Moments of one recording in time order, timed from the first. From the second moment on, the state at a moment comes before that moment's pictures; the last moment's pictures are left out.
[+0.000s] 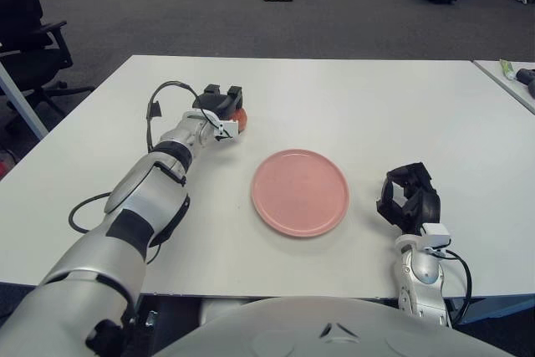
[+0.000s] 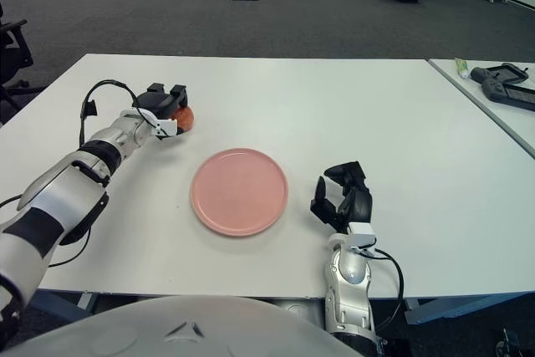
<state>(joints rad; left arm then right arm) -0.91 0.28 -0.61 1.34 0.77 -0.25 0.24 0.32 0.08 -0.13 0.02 -0.02 -0.38 -0.16</state>
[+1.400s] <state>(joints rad) -0.90 0.23 -0.62 1.37 0.79 -0.09 0.24 0.35 0.08 -0.14 -0.02 -0.02 -0.35 -0.15</state>
